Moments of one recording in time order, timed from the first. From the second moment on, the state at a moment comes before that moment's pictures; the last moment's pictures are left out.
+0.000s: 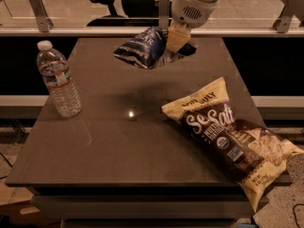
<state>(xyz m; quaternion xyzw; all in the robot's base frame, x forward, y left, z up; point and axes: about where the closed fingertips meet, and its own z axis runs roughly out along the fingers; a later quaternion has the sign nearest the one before) 0.602 -0.062 0.965 -0.61 0.76 -0.01 0.22</state>
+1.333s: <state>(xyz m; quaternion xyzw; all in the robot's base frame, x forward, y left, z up) 0.590 0.014 0.929 -0.62 0.75 0.05 0.23</state>
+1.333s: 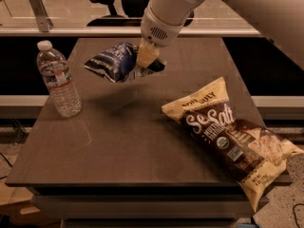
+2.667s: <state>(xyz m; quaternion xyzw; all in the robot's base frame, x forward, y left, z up) 0.617 0.066 0.895 -0.62 0.75 0.06 0.22</state>
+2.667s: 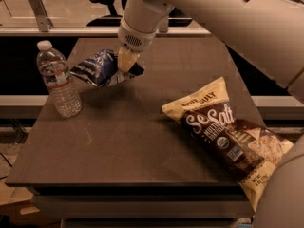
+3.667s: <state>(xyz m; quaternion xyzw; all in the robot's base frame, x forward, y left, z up) 0.628 0.083 0.871 -0.61 0.77 0.04 0.19</state>
